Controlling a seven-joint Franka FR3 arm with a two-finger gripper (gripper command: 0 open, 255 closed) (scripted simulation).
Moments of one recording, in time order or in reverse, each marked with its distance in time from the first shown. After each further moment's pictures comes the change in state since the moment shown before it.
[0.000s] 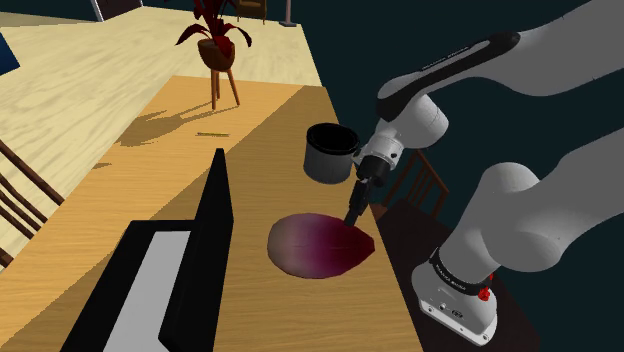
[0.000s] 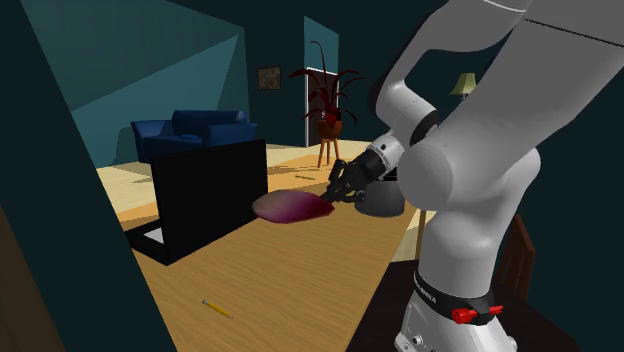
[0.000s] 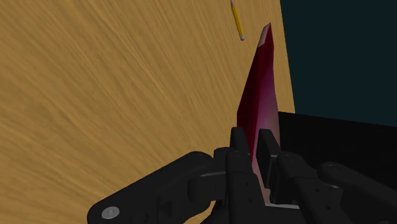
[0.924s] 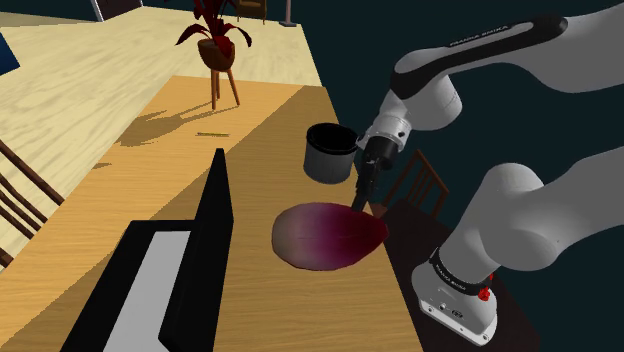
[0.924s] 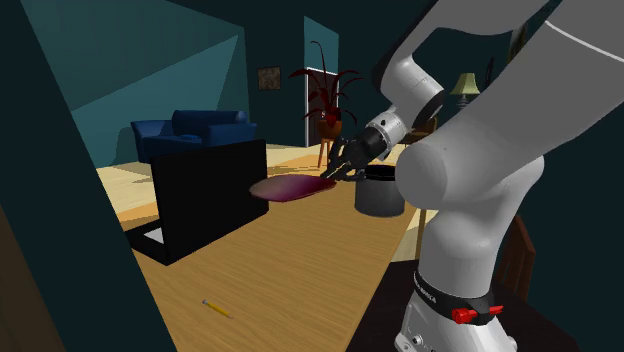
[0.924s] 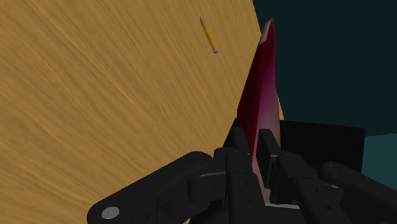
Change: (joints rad) arm -0.055 -0.150 0.061 0.043 -0.072 -0.140 0.219
